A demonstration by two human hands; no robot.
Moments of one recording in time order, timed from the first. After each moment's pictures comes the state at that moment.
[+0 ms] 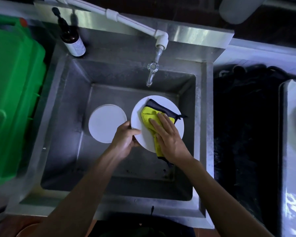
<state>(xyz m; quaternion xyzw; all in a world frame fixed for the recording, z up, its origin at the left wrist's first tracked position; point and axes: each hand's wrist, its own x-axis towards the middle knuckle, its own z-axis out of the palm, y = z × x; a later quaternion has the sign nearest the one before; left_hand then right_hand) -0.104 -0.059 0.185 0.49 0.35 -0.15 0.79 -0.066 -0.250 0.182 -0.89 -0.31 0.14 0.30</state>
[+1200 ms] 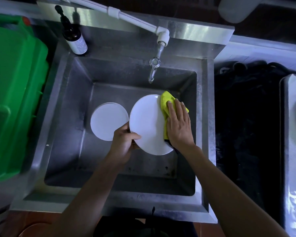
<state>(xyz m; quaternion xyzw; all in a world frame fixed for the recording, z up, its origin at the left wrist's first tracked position) -0.136 -0.061 0.202 0.49 0.35 -0.11 0.79 -0.045 -0.252 0.164 -0.96 -0.17 0.09 0.20</state>
